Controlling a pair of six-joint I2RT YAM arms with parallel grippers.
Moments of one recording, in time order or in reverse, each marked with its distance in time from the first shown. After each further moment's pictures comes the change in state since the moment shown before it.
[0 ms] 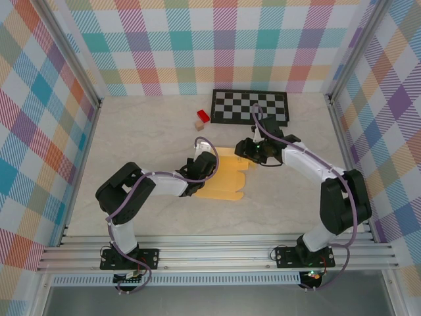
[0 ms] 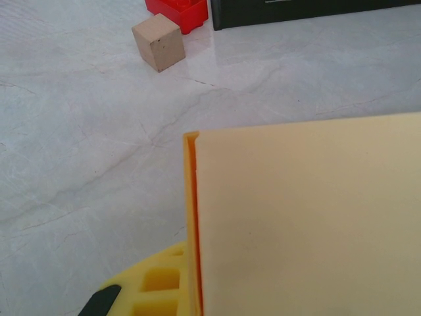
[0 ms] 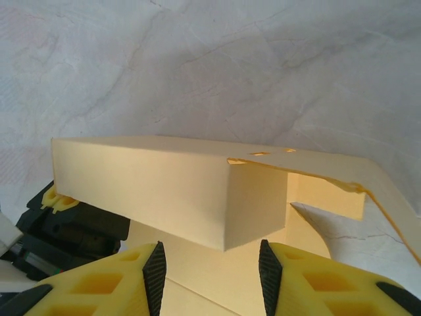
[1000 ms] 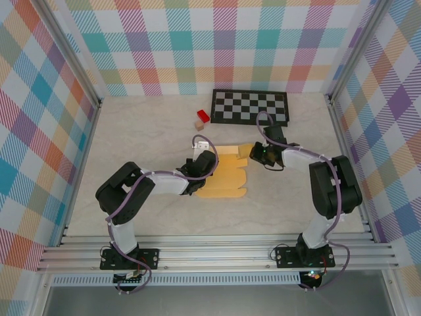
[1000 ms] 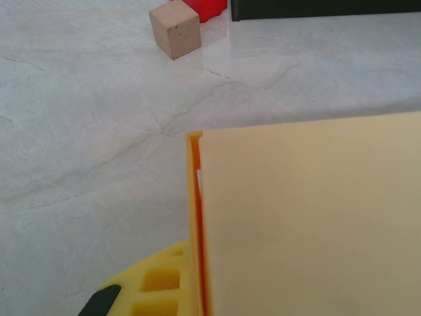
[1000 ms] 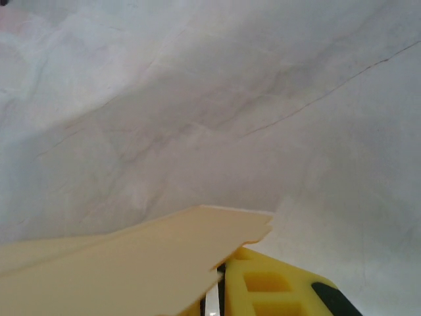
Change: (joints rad) left arm 0.000 0.000 0.034 -0.091 -0.017 -0.108; right arm -0.113 0.180 -0.135 0.299 0.145 0.006
